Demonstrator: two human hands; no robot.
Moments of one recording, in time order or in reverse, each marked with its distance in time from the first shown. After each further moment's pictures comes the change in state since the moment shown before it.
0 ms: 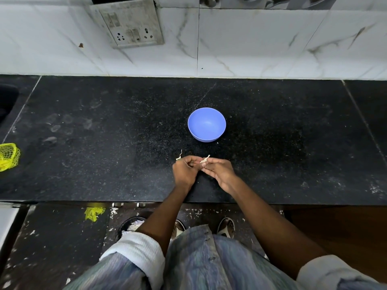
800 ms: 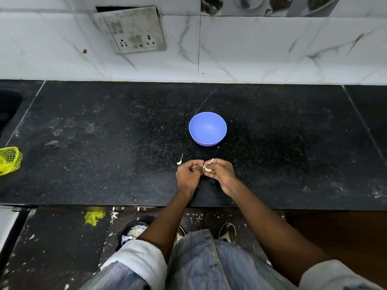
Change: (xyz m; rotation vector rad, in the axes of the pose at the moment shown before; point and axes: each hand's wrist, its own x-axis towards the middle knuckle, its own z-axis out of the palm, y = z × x) left_hand 0.000 -0.006 0.011 -0.159 0.029 -0.143; right_hand -0.001 -0.007 0.005 -0.094 0.082 -0.056
